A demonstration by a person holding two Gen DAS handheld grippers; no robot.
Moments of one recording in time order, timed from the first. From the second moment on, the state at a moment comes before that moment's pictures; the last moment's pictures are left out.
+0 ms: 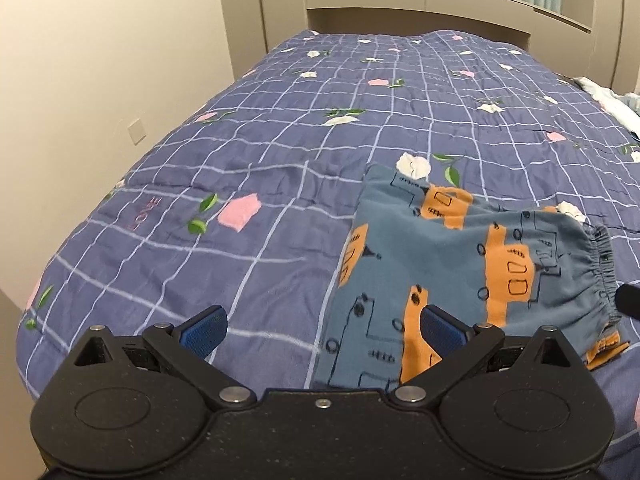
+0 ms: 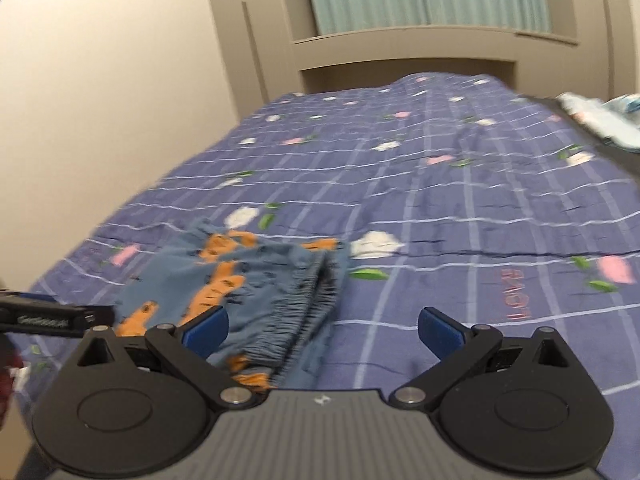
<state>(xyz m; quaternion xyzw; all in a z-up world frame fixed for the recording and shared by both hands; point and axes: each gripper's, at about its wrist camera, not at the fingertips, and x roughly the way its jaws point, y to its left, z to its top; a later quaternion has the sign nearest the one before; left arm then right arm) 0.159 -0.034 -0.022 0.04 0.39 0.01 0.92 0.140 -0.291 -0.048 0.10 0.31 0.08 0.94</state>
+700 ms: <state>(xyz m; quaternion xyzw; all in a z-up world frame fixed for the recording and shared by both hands) 0.208 -0.039 -0.050 0.06 0.41 -0.02 0.91 0.202 -0.309 -0.078 0.17 0.34 0.15 0.91</state>
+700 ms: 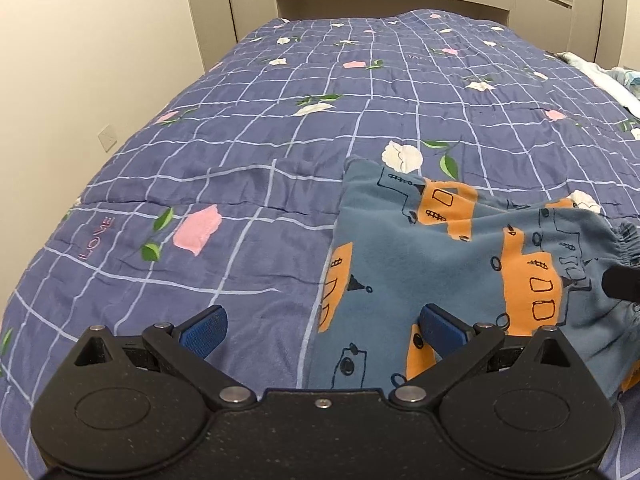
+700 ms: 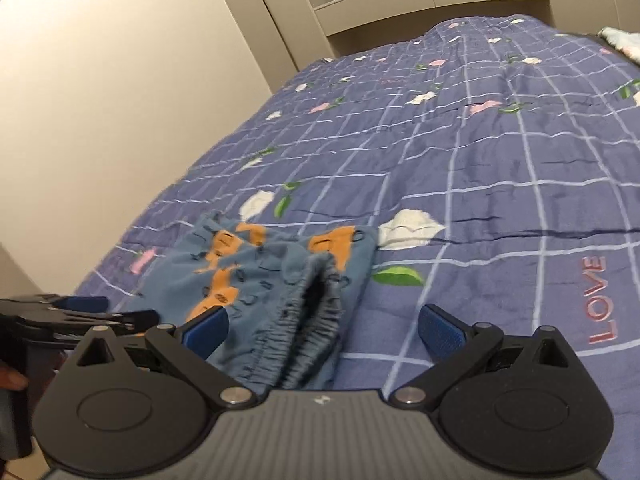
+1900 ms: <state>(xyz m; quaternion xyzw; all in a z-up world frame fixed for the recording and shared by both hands) 0.196 -0.026 -0.048 -0.03 0.41 -0.07 0.91 0.170 -0.316 -0.092 0.25 0.30 0.14 0.91</state>
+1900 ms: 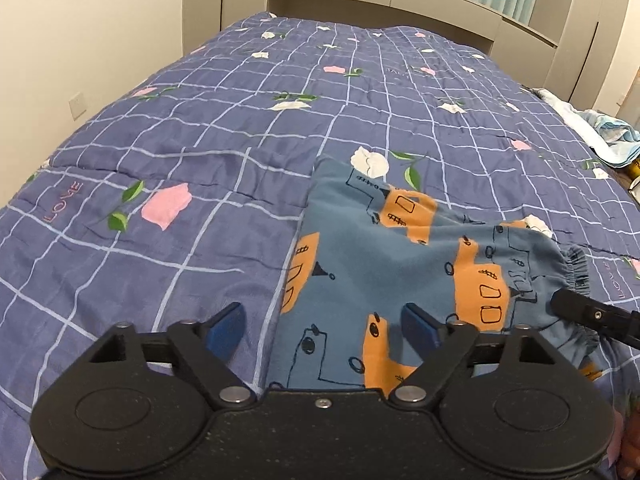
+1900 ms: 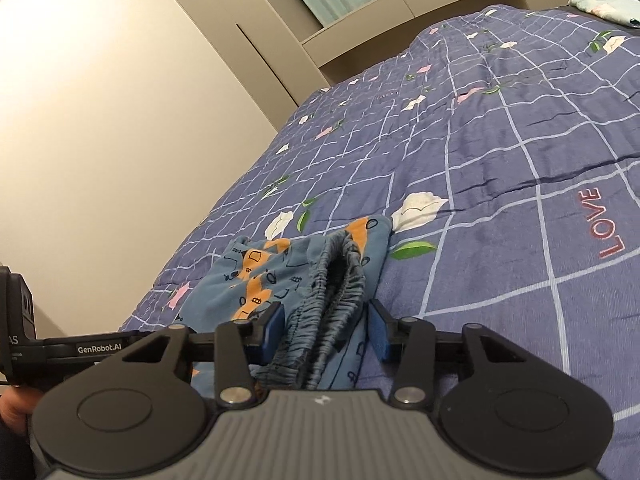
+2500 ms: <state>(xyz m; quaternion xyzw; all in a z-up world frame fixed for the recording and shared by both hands) 0.187 -0.031 -0.039 -0.03 0.41 -0.08 0.91 0.154 -0.287 -0.071 0.17 0.26 0.12 0.94</state>
